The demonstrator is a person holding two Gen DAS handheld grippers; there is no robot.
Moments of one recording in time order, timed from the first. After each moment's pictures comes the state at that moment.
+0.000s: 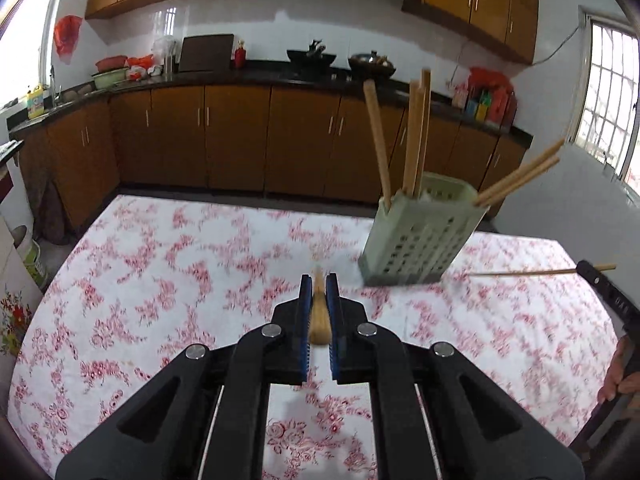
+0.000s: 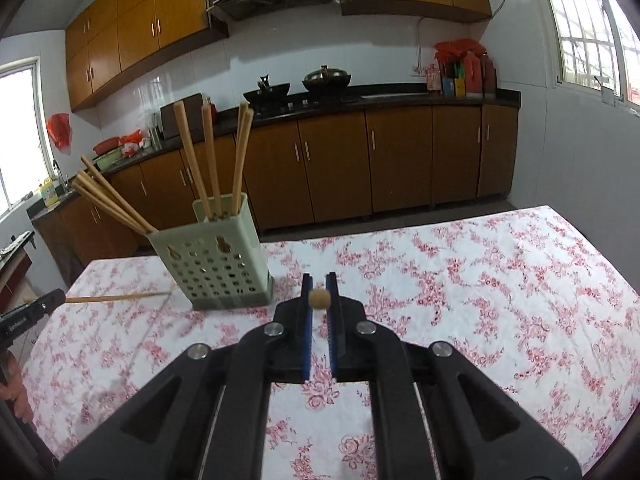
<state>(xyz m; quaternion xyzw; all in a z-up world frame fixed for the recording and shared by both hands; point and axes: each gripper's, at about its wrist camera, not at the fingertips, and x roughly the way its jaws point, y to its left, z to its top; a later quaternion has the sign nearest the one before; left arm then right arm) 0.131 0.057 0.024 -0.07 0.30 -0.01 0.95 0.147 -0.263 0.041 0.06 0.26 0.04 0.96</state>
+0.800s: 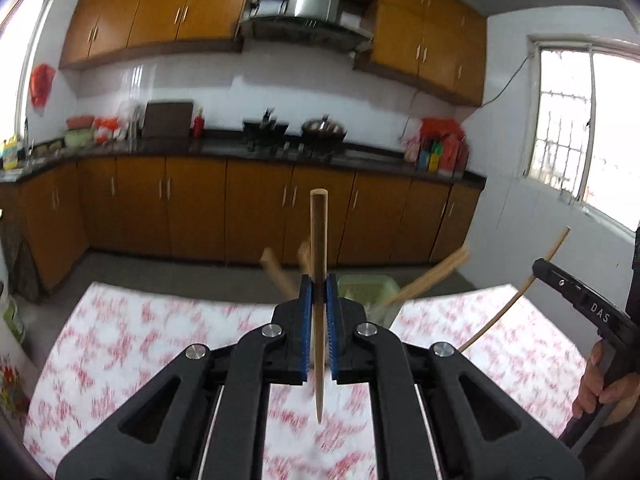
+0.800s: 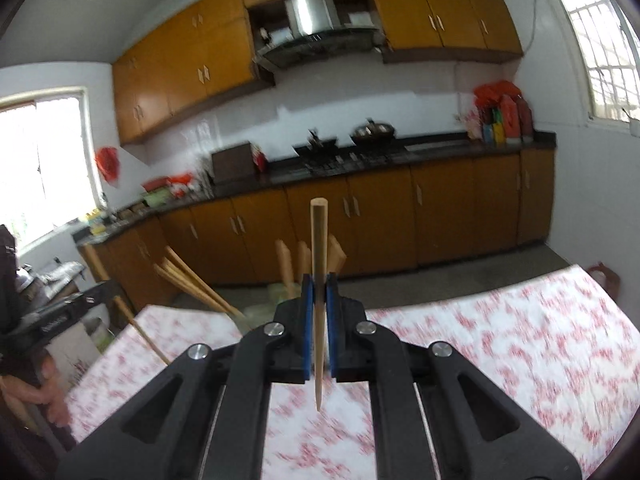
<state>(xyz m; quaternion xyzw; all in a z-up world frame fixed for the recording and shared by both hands) 0.121 0.021 0.131 -0.06 0.18 -0.08 0.98 0.126 -0.241 0.145 0.08 0.16 0.14 0.98</state>
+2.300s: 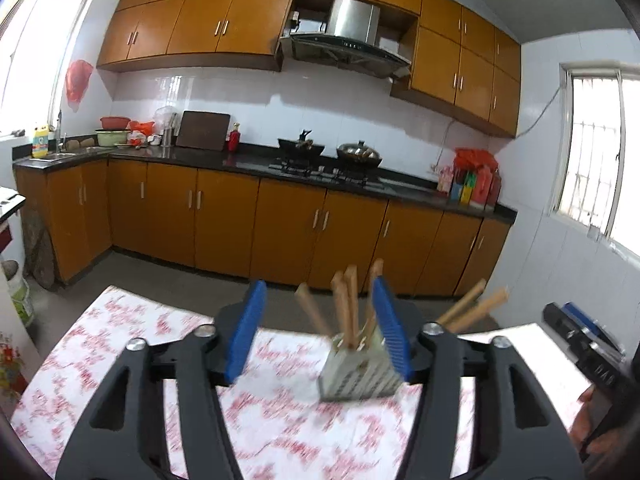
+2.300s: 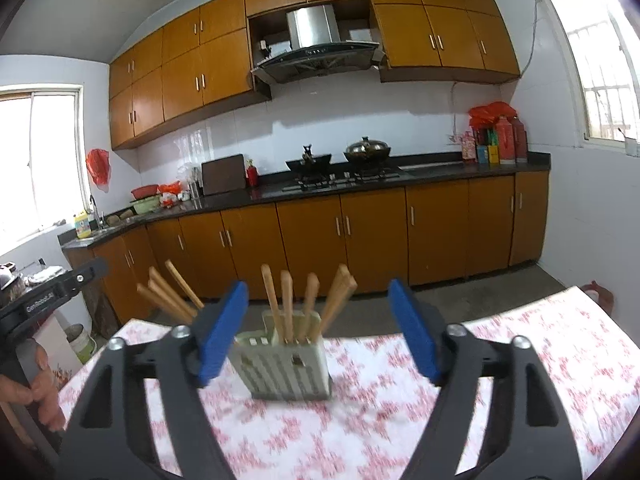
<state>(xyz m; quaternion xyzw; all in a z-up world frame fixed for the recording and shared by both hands) 0.127 0.034 0.112 -0.09 0.16 -0.01 0.98 0.137 -0.216 0.115 0.05 0.15 0.09 0.98</state>
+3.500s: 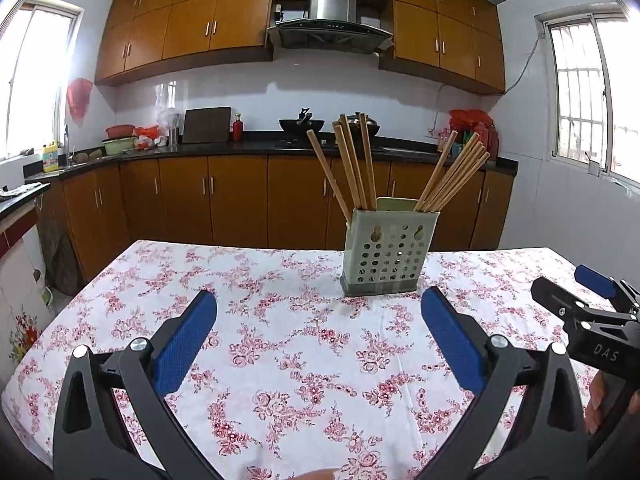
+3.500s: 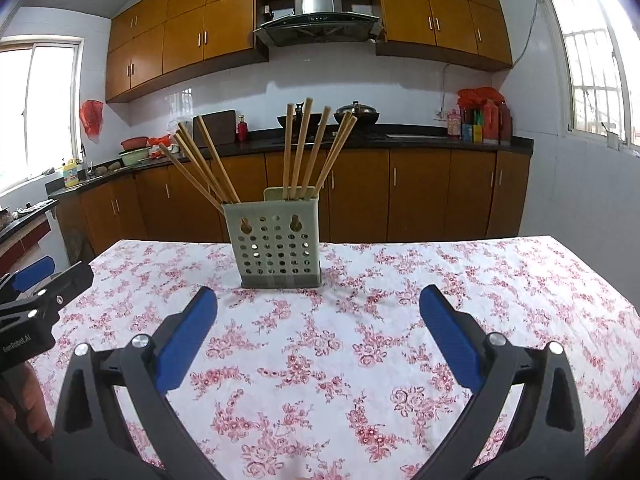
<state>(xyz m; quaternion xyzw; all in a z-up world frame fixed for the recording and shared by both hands) 0.033 0.013 0.010 -0.03 0.17 0.00 0.98 0.054 -0.193 0.016 0.00 0.19 0.06 0.98</state>
